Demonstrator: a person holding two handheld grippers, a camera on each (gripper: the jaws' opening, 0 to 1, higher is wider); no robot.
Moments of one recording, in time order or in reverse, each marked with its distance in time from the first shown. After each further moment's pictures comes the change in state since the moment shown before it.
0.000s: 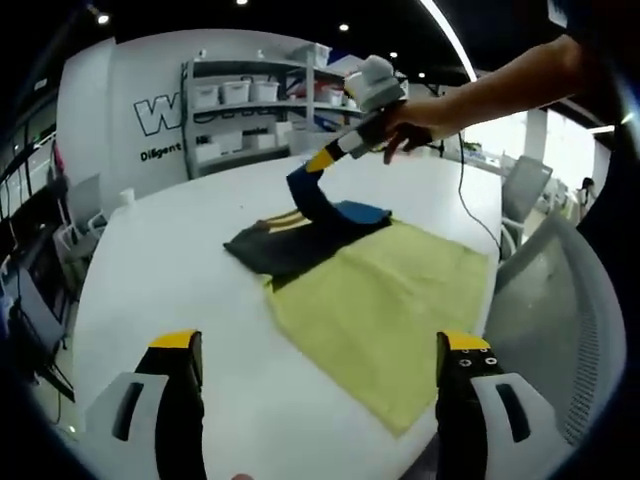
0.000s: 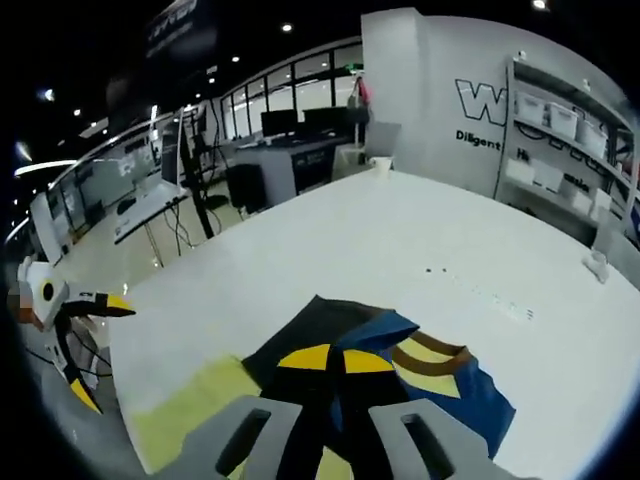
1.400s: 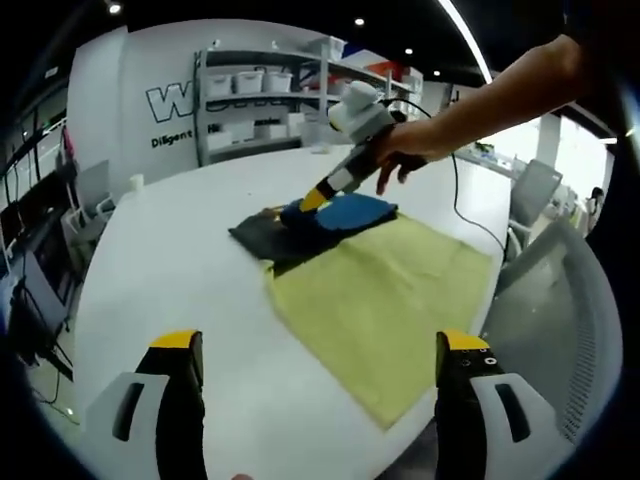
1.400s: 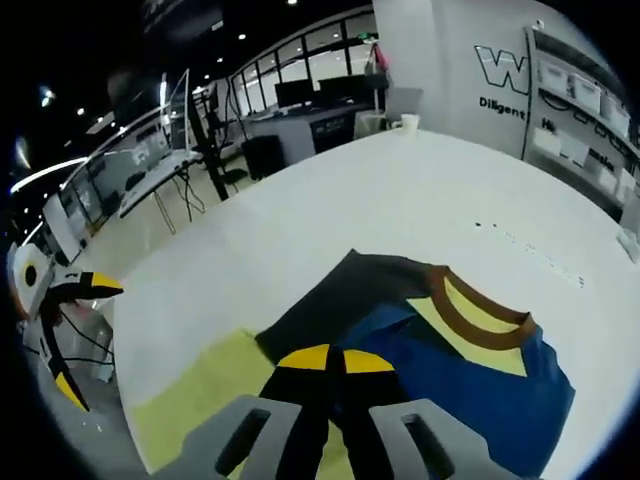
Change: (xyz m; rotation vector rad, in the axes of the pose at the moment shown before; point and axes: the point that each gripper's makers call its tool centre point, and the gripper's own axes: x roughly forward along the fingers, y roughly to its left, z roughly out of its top) left arm -0.006 -0.007 -0.010 -0.045 0.040 0.041; right arm 0.050 0.032 -0.052 0.023 0.132 0.104
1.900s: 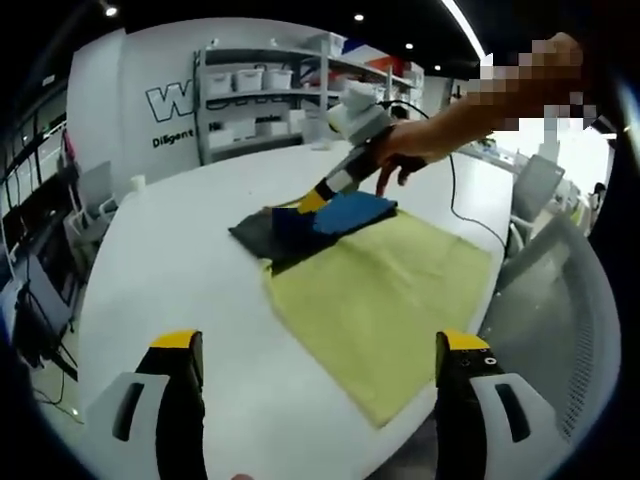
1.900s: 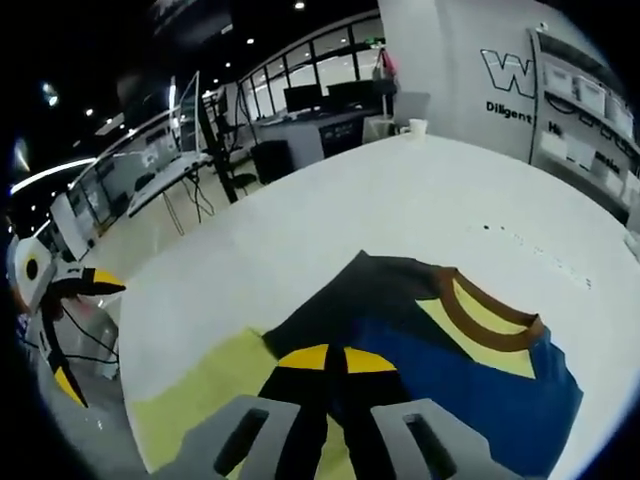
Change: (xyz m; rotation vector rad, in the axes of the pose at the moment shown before) left arm -0.002 -0.008 0.001 0.009 0.016 0.013; right arm -0.005 0.003 -0.002 -0.007 -0.036 0.039
